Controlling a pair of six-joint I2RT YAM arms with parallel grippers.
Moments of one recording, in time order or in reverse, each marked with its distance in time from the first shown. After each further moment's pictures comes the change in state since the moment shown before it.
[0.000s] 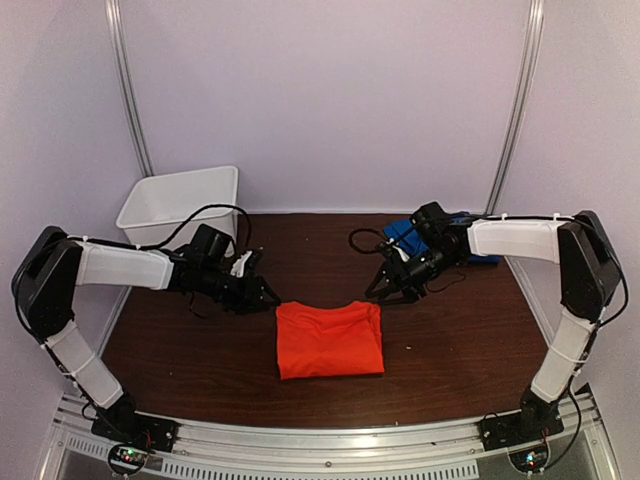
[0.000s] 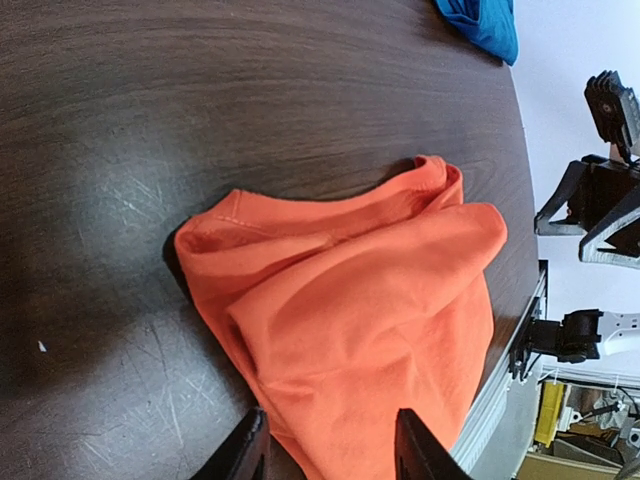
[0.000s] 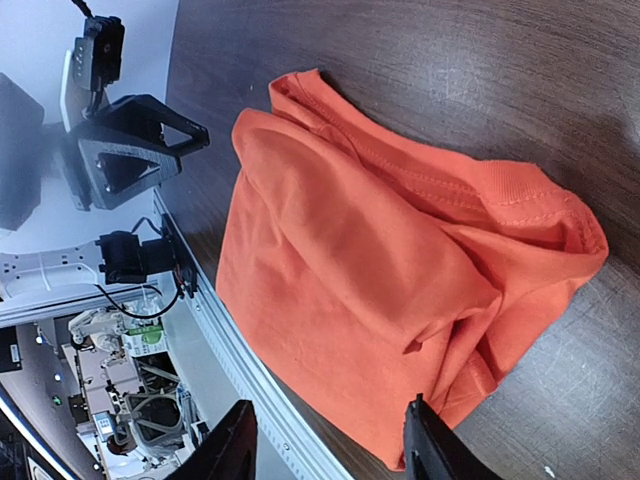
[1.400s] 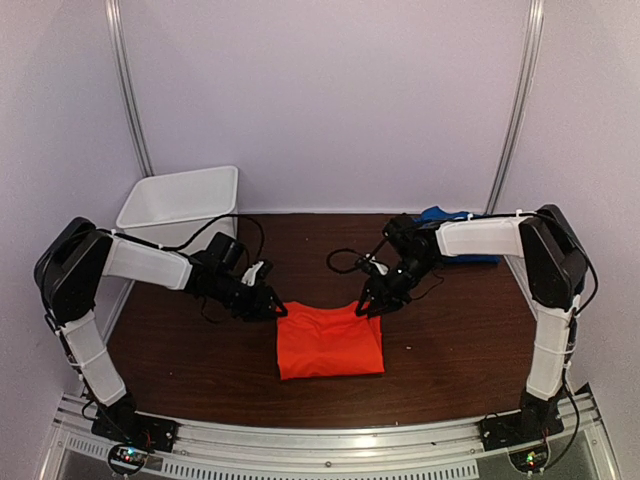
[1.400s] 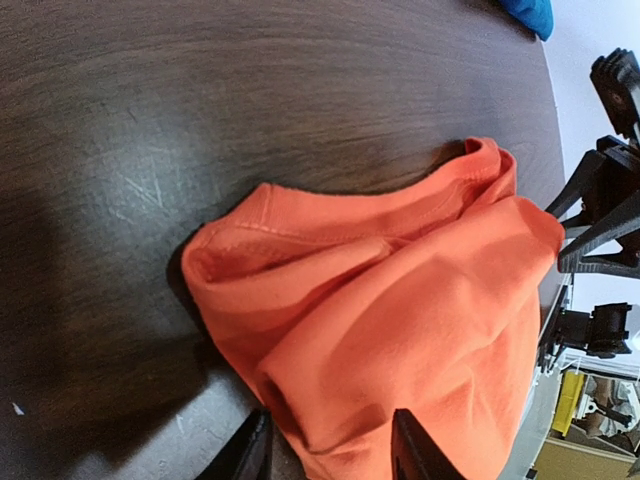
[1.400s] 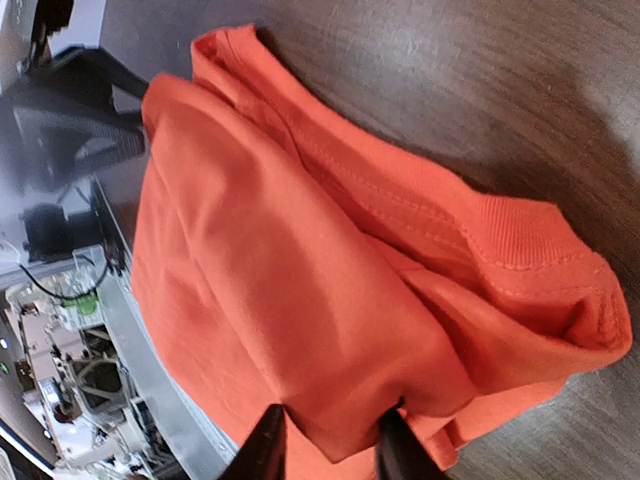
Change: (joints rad) left arm -0.027 0.151 0.048 0.021 -0.003 0.047; right arm 0.091 0.199 0.152 -0.125 0.122 -0.171
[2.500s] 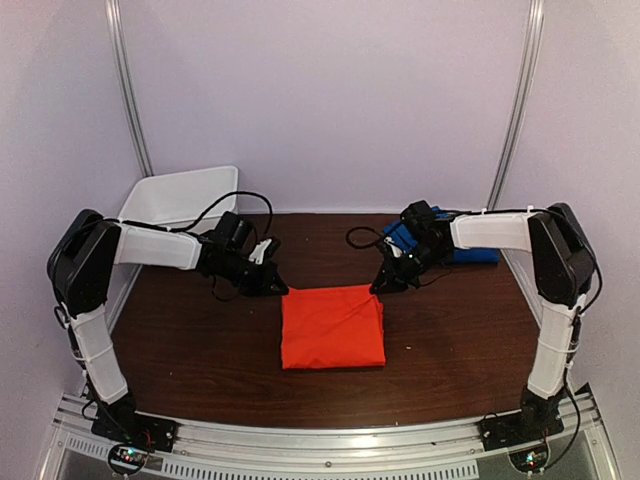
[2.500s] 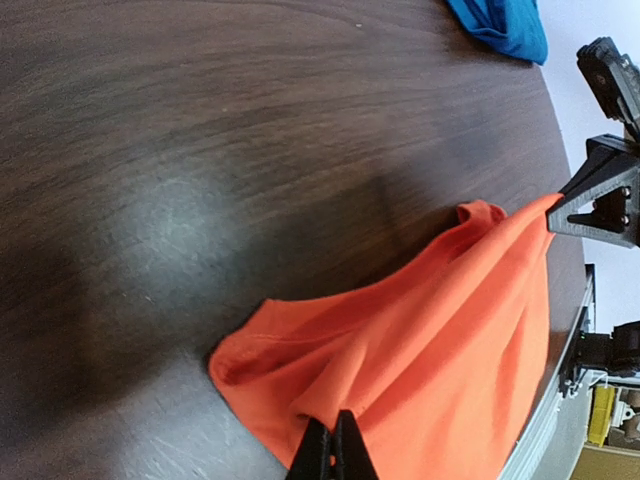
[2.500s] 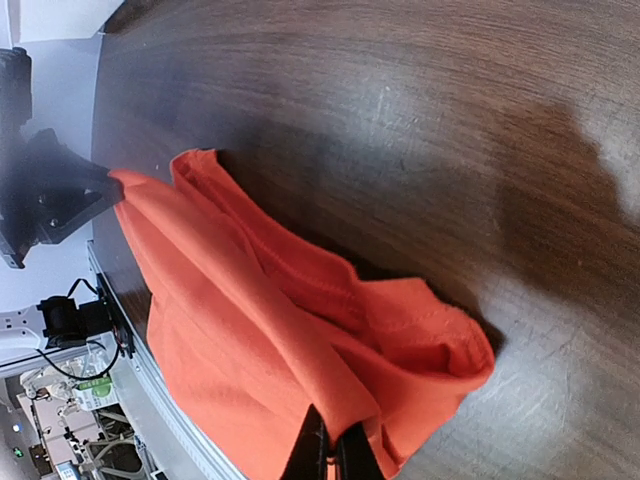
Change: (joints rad) left arm 0.016 0.060 0.208 -0.099 -0.058 0.114; right arm -0.107 -0.051 -0.012 0.108 0.072 0.125
